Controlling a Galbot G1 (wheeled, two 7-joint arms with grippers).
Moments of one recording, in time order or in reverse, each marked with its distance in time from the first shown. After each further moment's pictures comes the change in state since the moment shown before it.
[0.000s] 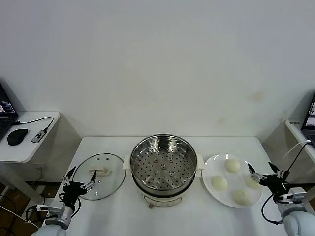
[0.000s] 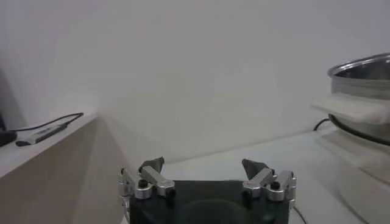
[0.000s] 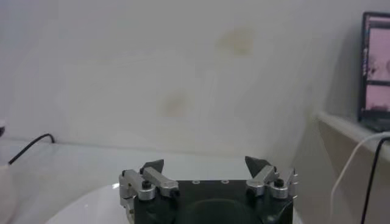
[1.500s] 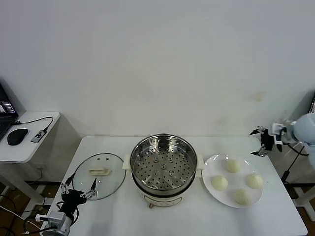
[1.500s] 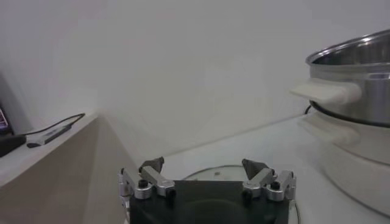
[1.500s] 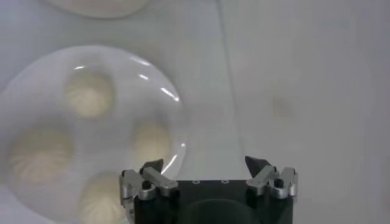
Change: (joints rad) left arm 0.099 -0.025 -0.023 -0.083 0.073 0.003 0.008; right arm 1.043 -0.365 -0.967 -0.454 -0.743 0.092 -1.026
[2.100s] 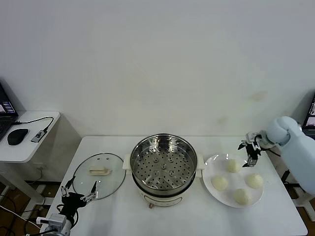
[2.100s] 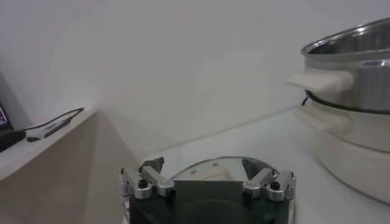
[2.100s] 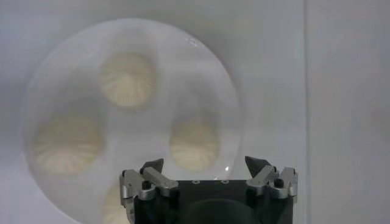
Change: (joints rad) left arm 0.012 -0.008 0.005 0.010 0.023 0.000 0.001; right arm 0.047 0.142 -0.087 -0.208 -0.103 0.038 0.007
